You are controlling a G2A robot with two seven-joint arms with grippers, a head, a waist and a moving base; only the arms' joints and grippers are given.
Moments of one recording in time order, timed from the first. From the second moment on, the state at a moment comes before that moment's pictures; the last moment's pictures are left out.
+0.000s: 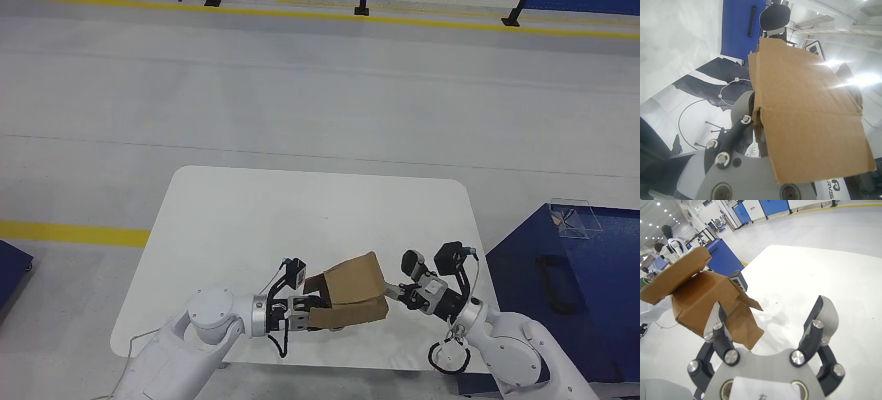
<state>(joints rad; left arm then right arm) 1.07 -1.17 -0.94 -1.50 -0.52 0.12 -0.99 -1.54 -0.95 1.45 -1.88 -0.51 -0.45 0.37</state>
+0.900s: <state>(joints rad) 1.11 -1.17 -0.98 -1.51 -0.58 0.06 -0.97 -1.56 -0.95 1.43 -1.89 -0.56 -0.50 0.45</state>
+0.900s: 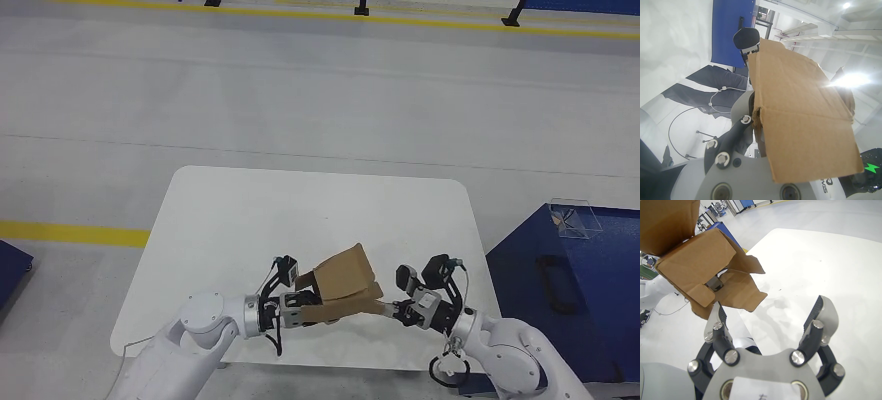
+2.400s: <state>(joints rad) 1.13 -1.18 -0.99 -1.50 -0.57 0.03 -0.92 -1.54 -0.96 1.46 -1.89 -0.51 -0.47 0.41</state>
